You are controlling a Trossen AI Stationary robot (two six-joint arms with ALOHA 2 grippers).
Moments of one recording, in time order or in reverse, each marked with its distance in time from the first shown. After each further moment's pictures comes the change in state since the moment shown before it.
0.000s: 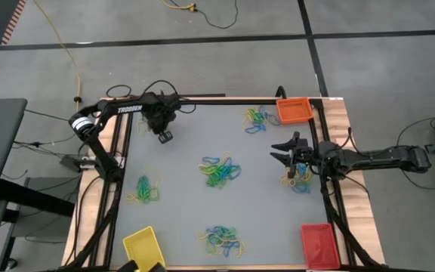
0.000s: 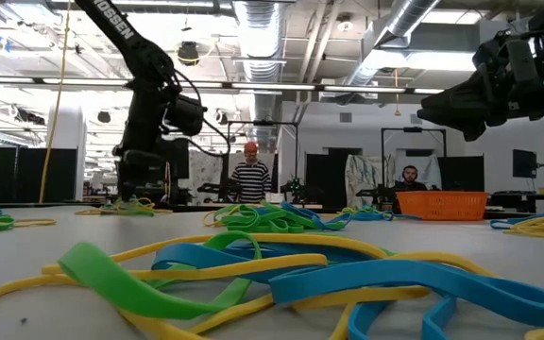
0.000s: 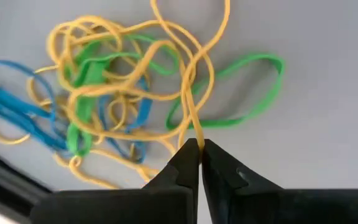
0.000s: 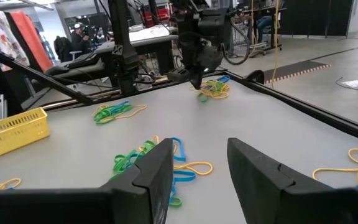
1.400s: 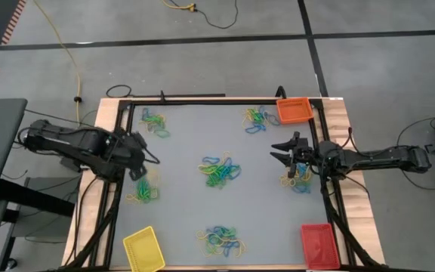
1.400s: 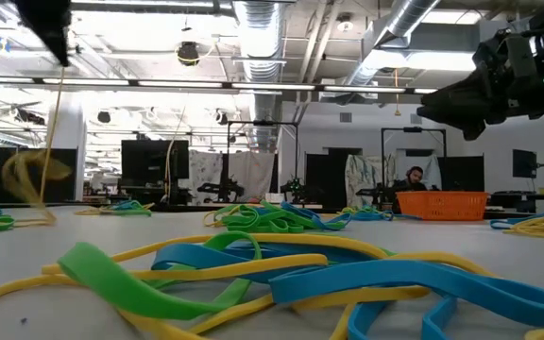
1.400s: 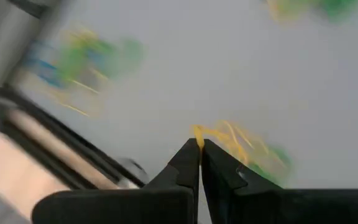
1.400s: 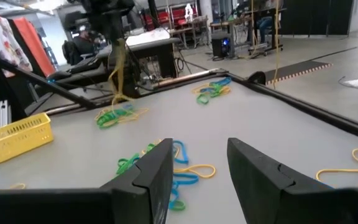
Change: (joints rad) left arm -1.003 -0.680 0.116 -0.538 -0.217 -0.927; right arm 0.000 0.000 0.000 0.027 0.008 0.019
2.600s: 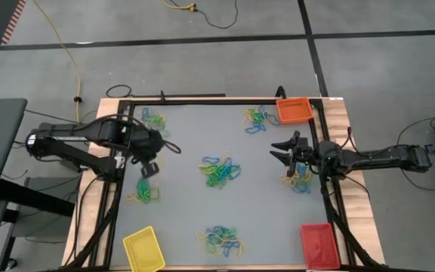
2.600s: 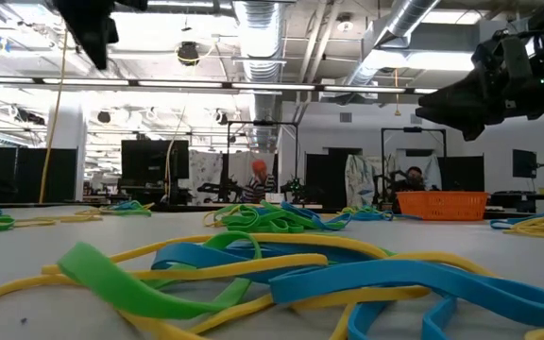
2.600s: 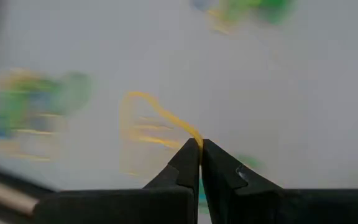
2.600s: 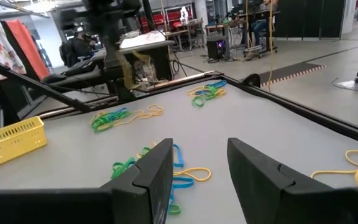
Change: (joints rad) left arm 0.206 0.121 0.053 0.193 0.324 0.389; right arm 0.000 0.027 0.000 0.016 0.015 0.000
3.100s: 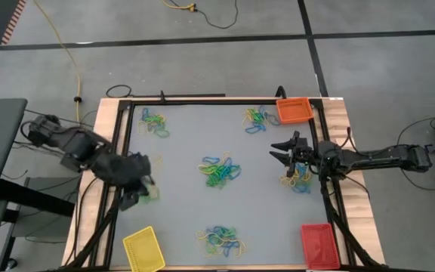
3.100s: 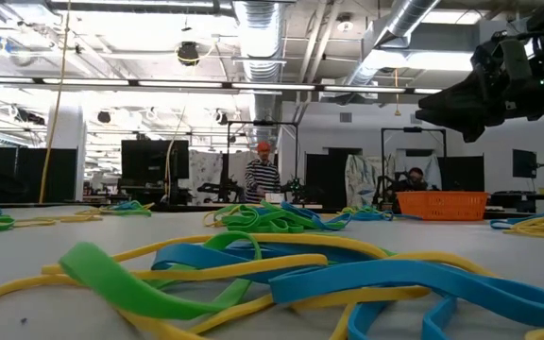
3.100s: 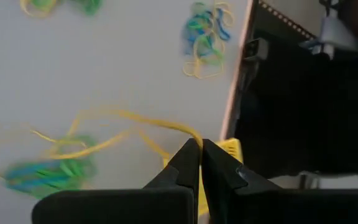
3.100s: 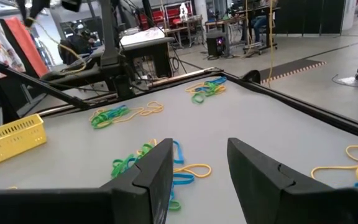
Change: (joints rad) left arm -0.465 -0.015 0.181 0.096 0.150 -0.476; right arm 0.001 0.005 0.000 -0.001 0.000 0.008
